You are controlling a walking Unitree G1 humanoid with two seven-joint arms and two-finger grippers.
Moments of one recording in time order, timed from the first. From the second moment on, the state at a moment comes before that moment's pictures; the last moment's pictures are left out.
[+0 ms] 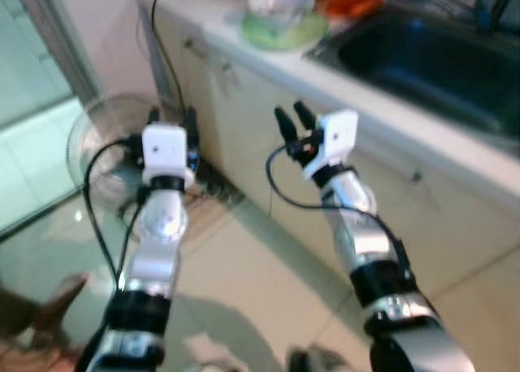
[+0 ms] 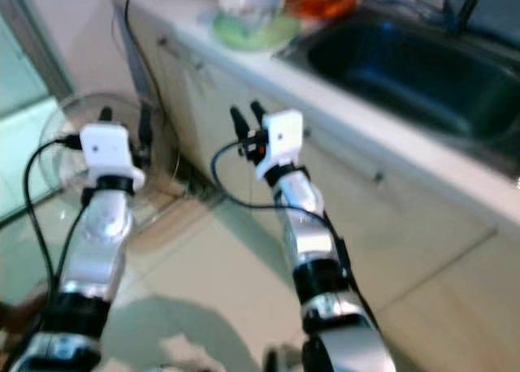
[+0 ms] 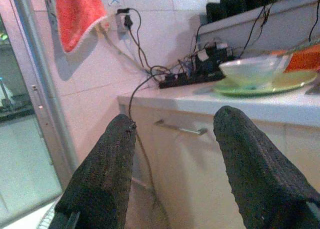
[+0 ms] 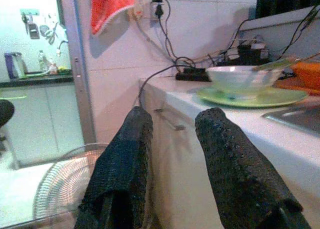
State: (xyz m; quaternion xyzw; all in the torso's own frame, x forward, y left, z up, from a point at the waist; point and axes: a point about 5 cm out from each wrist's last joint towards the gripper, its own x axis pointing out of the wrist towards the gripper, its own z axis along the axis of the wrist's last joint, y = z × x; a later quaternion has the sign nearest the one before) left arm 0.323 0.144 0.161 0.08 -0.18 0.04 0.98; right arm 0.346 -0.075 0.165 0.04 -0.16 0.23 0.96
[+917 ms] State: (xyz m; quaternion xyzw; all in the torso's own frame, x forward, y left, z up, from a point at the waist) left arm 0.322 0.153 0.163 0.09 -0.18 0.04 0.98; right arm 0.344 -0.059 0.166 0.07 -0.15 0.25 0.95
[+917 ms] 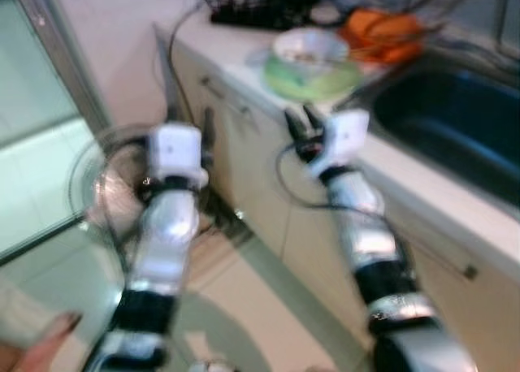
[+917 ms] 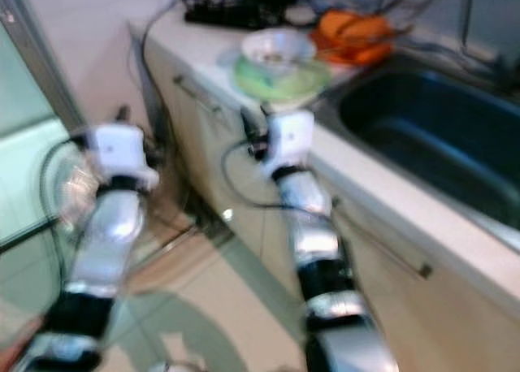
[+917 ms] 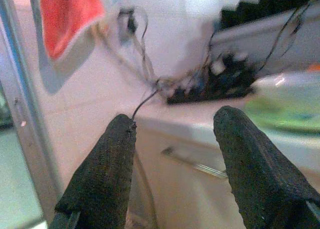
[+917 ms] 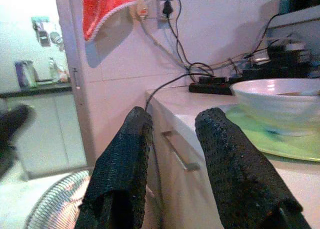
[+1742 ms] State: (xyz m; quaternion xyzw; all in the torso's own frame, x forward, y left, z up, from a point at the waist) left arm 0.322 0.130 0.166 0.09 -0.20 -0.02 0.98; right arm 0.349 -0.072 0.168 0.07 -0.16 0.22 0.96
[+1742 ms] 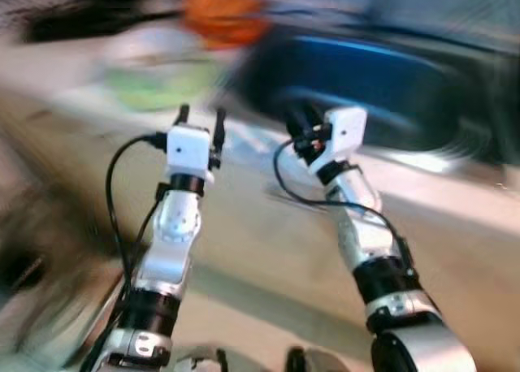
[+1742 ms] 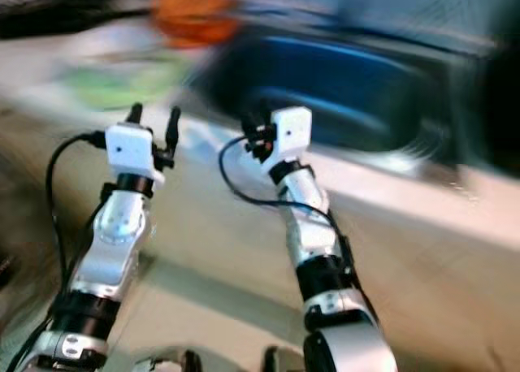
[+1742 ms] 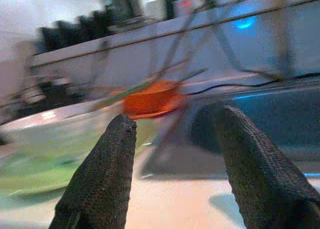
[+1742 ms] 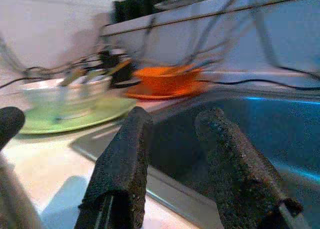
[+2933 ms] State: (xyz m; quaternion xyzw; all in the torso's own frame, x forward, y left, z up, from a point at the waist) left arm 0.321 0.131 0.162 0.09 -0.19 -0.02 0.98; right arm 0.350 -0.076 0.167 0.07 -0.15 0.22 0.96
